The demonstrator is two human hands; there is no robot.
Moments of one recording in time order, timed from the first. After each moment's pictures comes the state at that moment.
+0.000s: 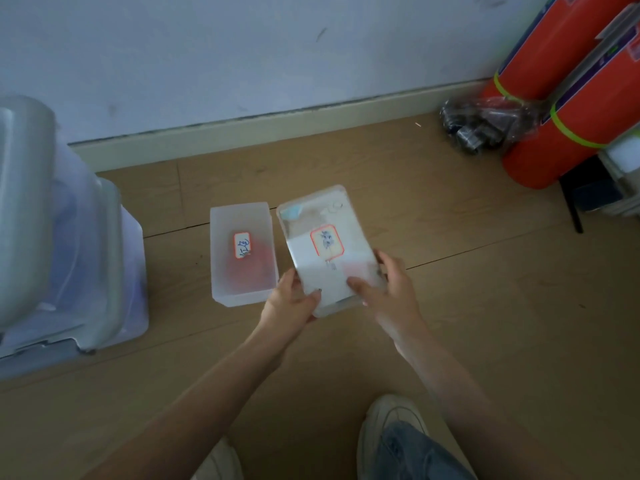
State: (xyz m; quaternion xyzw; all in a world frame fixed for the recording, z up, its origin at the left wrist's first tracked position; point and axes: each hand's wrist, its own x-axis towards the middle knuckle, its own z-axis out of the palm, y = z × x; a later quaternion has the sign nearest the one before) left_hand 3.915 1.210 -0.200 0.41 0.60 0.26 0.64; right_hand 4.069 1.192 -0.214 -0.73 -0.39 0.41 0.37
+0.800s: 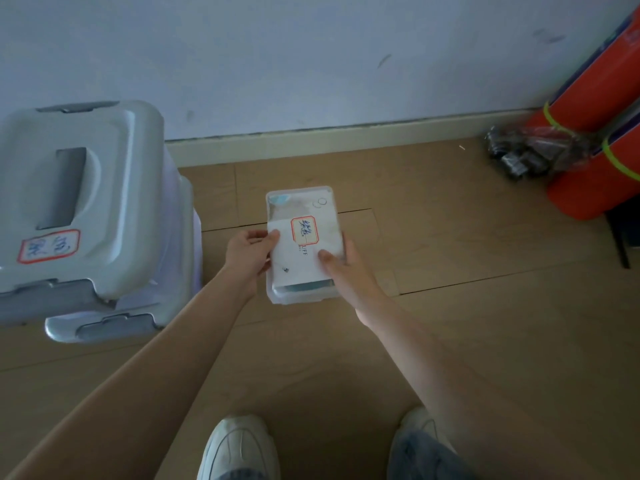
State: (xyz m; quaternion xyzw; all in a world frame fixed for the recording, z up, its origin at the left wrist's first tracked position) left_hand 3.812 1.290 -0.200 0.26 0.68 0.37 0.58; right_hand 3.960 1.244 -0.183 -0.63 -0.40 0.56 0.36
